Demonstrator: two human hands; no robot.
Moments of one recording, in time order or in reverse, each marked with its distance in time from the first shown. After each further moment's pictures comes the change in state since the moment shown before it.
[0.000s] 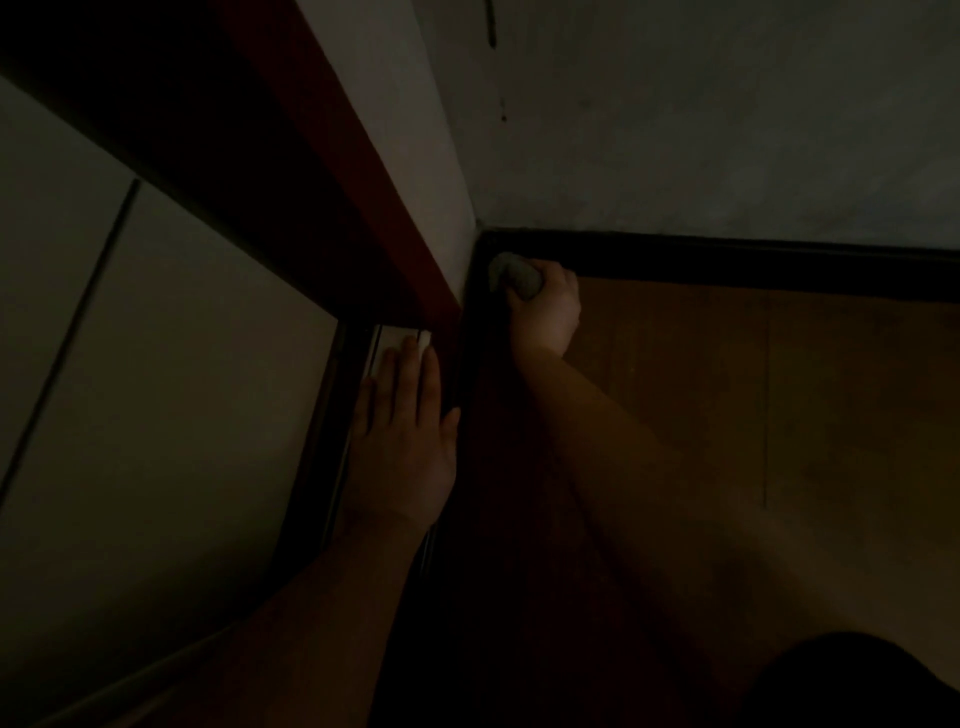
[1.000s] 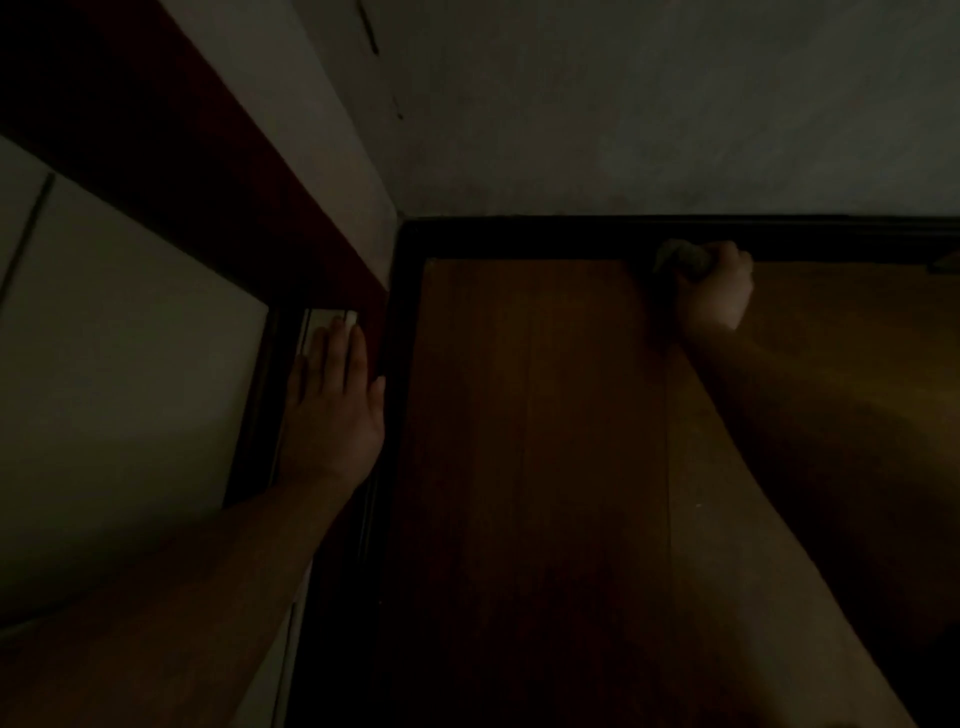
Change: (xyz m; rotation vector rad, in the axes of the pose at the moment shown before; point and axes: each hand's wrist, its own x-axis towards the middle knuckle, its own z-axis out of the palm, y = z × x) left_hand 0.001 -0.005 0.009 -0.039 0.028 0.034; right_hand 0.077 0.109 -0.236 -0.358 0.266 0.098
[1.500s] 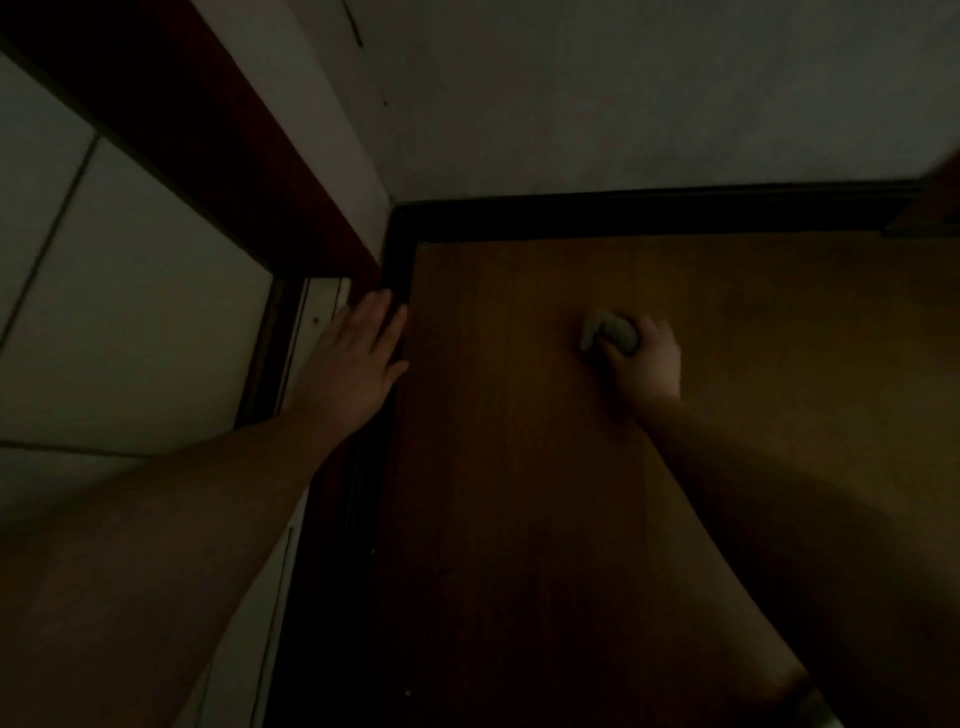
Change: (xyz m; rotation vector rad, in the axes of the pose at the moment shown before) left_hand 0.001 0.003 -0.001 0.144 -0.032 0.441; right_hand -0.136 0.038 -0.034 0.099 -0.312 -0.199
